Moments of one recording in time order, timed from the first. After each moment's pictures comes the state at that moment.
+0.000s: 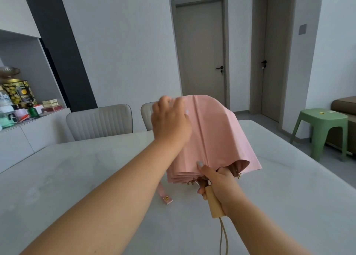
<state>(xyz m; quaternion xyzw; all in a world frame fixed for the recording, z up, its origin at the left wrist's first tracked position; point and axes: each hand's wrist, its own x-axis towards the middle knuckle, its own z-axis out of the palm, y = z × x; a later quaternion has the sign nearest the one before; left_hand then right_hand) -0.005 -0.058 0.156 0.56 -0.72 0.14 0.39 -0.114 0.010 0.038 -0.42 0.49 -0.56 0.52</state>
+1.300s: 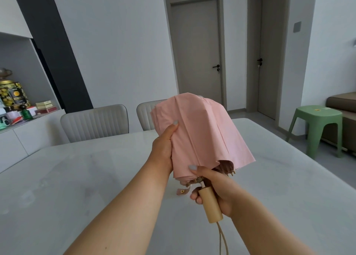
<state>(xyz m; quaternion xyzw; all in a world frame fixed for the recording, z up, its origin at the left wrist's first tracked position) 0.003 -0.079 0.093 0.41 -0.42 -0.60 0.54 -0.122 0.025 0.058 -0.38 0.42 -0.50 0.66</state>
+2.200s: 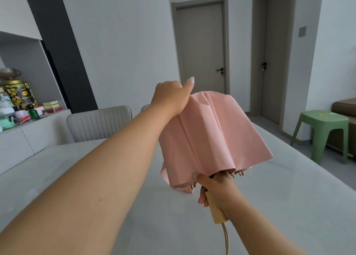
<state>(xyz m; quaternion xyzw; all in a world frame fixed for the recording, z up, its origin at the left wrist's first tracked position) -0.011 -0.070 0.225 0.55 -0.75 -0.02 0.37 -0.114 0.017 0.049 -0.51 0.55 -0.48 0.45</state>
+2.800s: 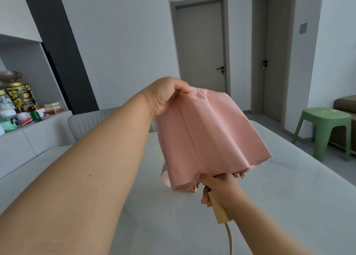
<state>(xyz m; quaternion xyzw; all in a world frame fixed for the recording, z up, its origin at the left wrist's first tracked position) 0.008 -0.081 0.239 0.39 -0.71 -0.45 0.38 -0.117 0.017 0.047 -0.48 0.55 -0.48 0.48</state>
